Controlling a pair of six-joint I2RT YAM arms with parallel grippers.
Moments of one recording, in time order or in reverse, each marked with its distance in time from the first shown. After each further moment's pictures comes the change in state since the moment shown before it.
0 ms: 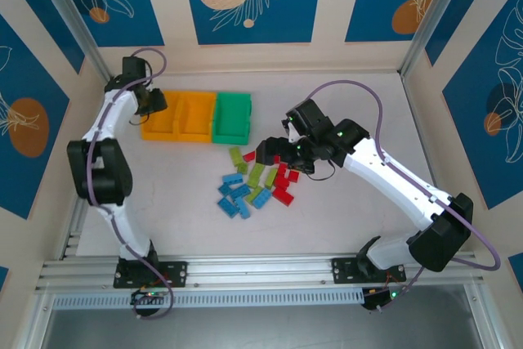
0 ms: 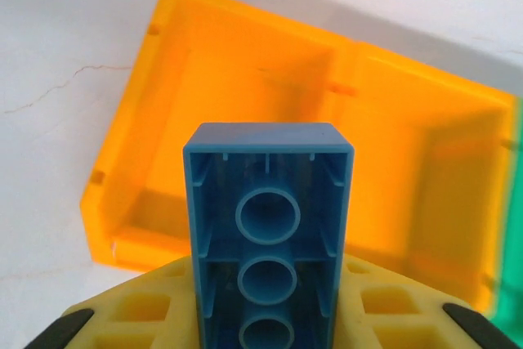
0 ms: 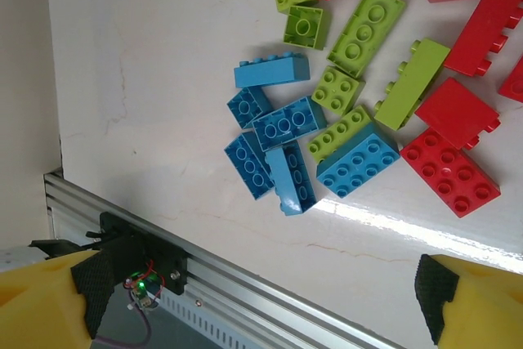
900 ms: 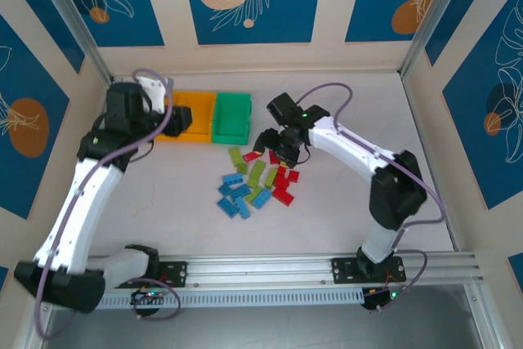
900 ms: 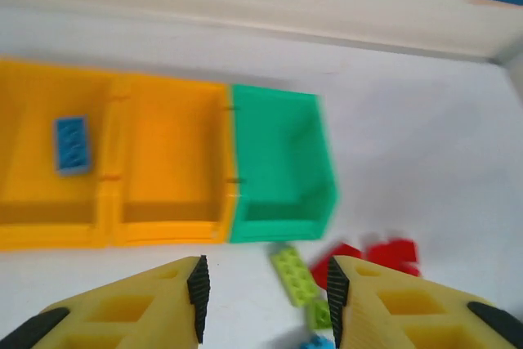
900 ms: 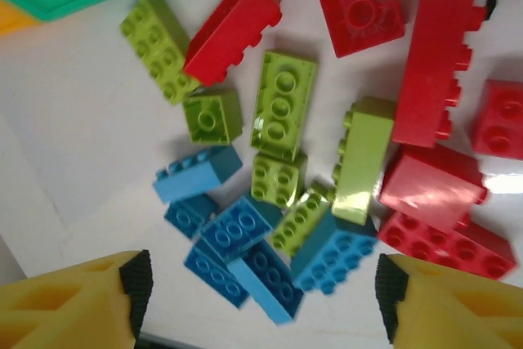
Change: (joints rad) left arm -0.301 -0.872 -0.424 0.037 0.225 0.141; right arm -0.067 0.394 0.120 0.058 0.056 0.248
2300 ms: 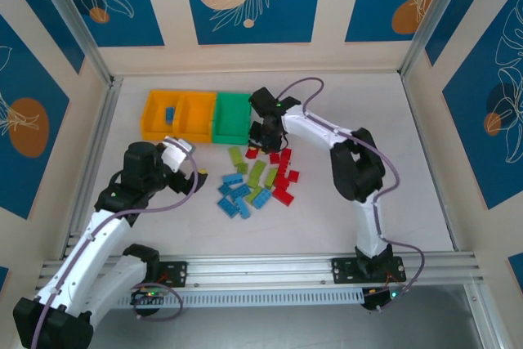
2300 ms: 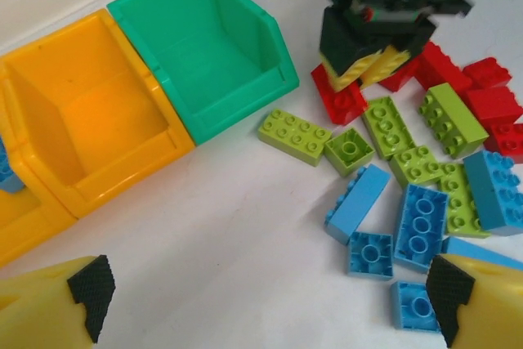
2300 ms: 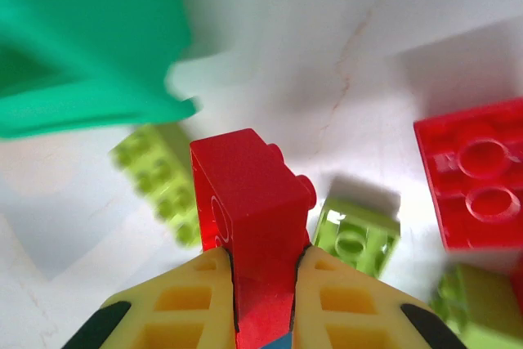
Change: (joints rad) left arm -0.039 -0.299 -0.599 0.257 -0.029 0.414; right arm 0.004 0.284 0.263 0.026 0.046 -0.080
